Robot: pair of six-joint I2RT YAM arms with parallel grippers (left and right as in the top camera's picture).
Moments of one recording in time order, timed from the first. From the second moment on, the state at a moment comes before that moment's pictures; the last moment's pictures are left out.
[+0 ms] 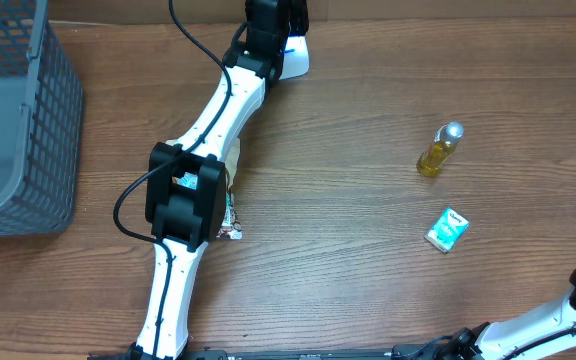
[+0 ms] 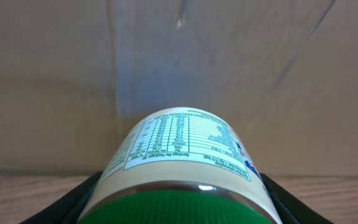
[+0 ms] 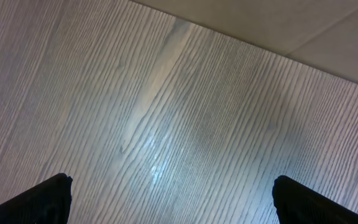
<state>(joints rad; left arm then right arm) -0.37 2.45 2.17 -0.06 -0.20 -0.29 -0.84 1.96 2.17 -1.32 0.10 0.33</state>
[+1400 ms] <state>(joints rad) -0.34 2.60 2.17 0.23 -0.16 -0.37 -0.84 1.96 2.17 -1.32 0.10 0.33</state>
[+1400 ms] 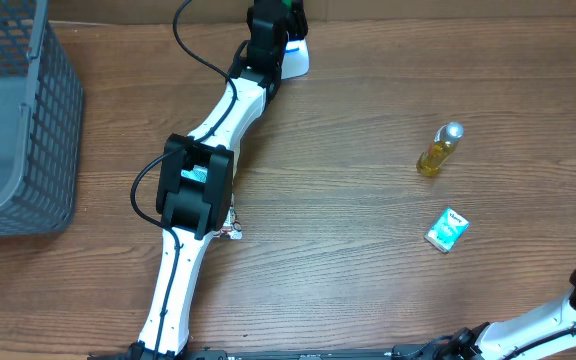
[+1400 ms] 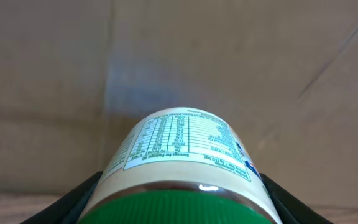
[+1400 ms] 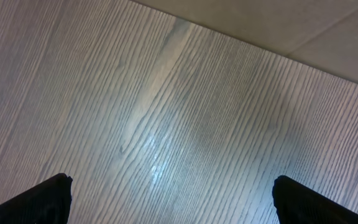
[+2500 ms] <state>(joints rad) -0.54 2.10 2.19 -1.14 -0.05 -0.37 -0.84 1.96 2.17 -1.32 0.10 0.33</state>
